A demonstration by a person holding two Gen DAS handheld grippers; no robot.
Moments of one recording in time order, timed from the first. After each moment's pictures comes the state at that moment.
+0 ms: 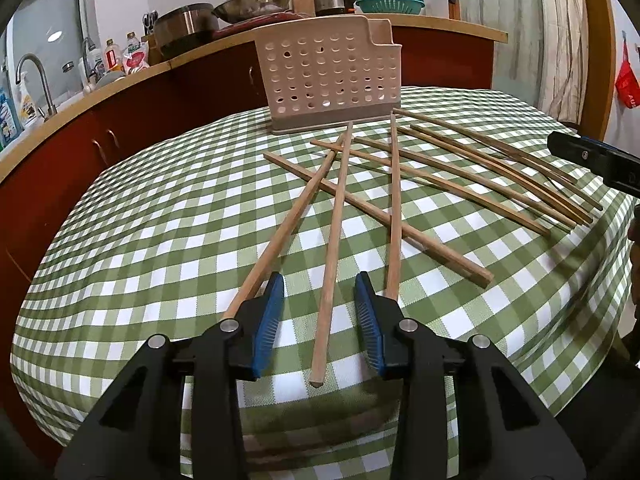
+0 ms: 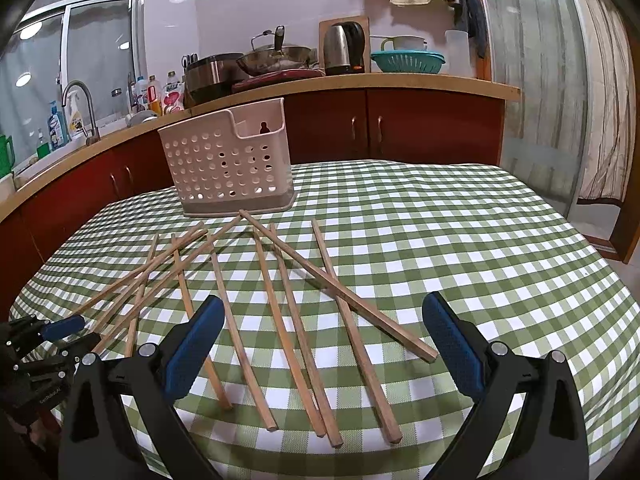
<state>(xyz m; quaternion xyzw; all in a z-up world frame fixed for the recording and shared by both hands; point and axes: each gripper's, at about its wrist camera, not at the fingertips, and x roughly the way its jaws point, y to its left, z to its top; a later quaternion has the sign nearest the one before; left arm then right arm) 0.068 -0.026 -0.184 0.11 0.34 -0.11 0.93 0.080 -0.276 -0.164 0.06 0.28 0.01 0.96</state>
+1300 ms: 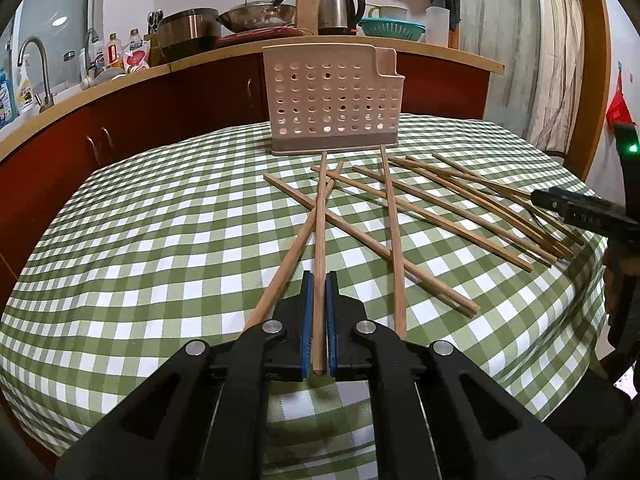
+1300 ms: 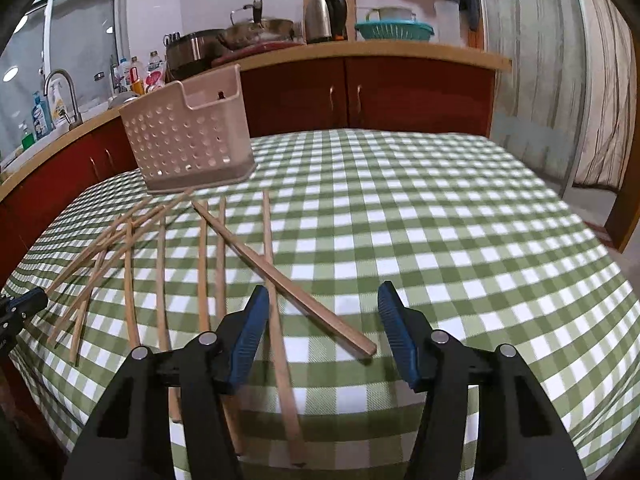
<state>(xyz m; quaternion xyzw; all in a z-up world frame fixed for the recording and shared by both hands) 0.070 -0.011 -0.168 0.06 0.32 -0.13 0.93 0.102 -0.316 -0.188 0.06 0.33 0.00 0.94</state>
